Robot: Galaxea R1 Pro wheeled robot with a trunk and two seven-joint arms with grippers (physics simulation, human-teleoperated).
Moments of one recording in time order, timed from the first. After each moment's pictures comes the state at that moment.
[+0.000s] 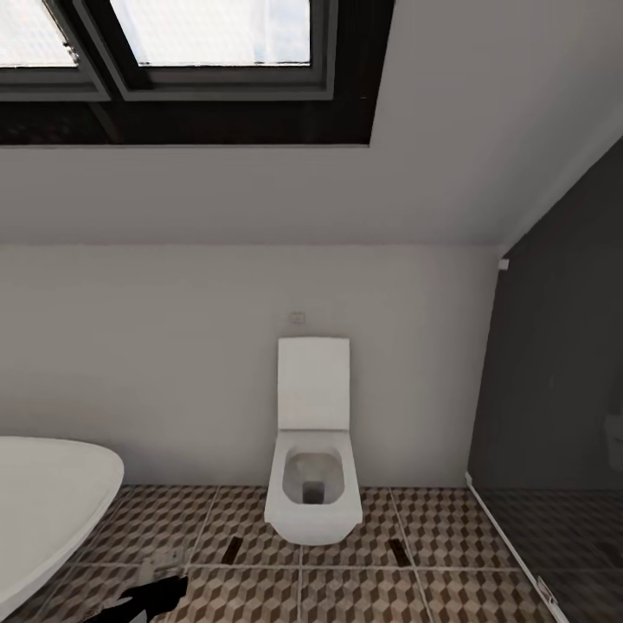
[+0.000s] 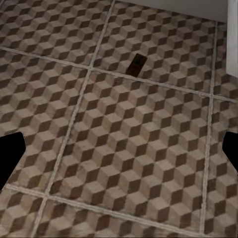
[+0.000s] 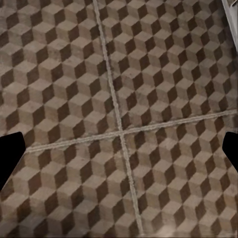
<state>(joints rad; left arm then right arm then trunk) -0.56 0.12 0.34 -0.01 -0.14 -0.10 -0.01 -0.39 -0.08 -0.04 0.03 -0.05 -0.11 -0.16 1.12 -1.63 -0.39</state>
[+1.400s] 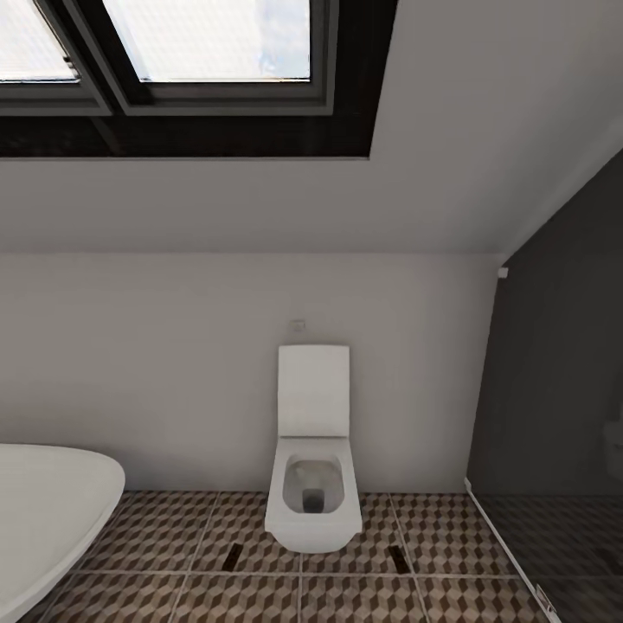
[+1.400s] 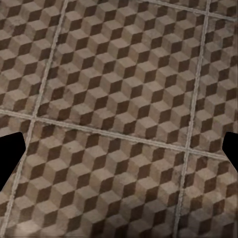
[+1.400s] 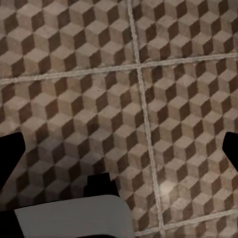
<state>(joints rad) -0.36 0.05 0.34 -0.01 -0.15 -0.10 -0.01 -0.23 -0.02 -0.04 0.03 -0.05 -0.10 -0.16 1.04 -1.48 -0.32</state>
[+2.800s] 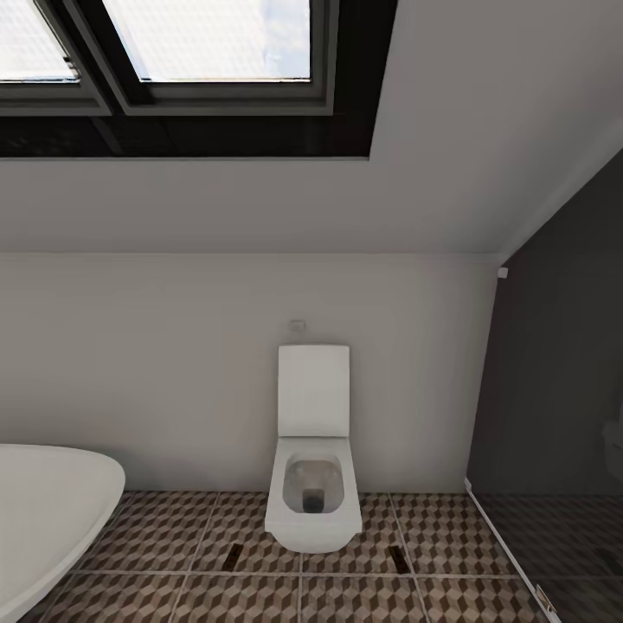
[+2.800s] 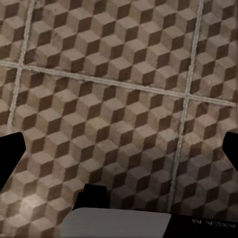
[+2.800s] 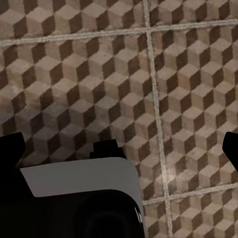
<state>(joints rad) -0.23 0.01 0.34 -0.01 -0.17 -0.11 -0.01 -0.16 0.01 -0.04 0.03 -0.05 -0.11 -0.16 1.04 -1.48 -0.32</state>
